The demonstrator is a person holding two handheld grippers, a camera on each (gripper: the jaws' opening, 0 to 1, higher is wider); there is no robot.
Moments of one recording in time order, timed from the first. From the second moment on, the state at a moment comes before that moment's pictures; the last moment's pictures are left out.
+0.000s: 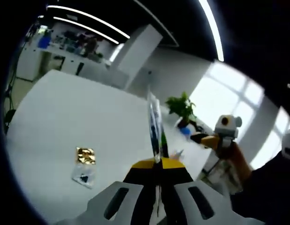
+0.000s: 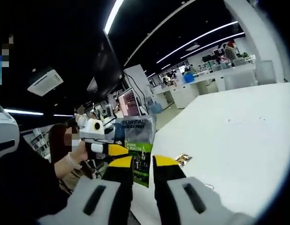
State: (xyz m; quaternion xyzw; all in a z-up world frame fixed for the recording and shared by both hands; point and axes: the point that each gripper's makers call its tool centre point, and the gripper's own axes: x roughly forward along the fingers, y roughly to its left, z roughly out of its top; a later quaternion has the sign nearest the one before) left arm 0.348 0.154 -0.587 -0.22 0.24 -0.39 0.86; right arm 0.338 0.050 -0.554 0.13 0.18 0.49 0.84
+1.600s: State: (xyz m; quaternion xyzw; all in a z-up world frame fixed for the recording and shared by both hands) left arm 0.271 0.121 -0.617 -0.29 0.31 -0.48 0.77; right arm 0.245 0.091 -0.639 0.29 0.29 0.54 0.73
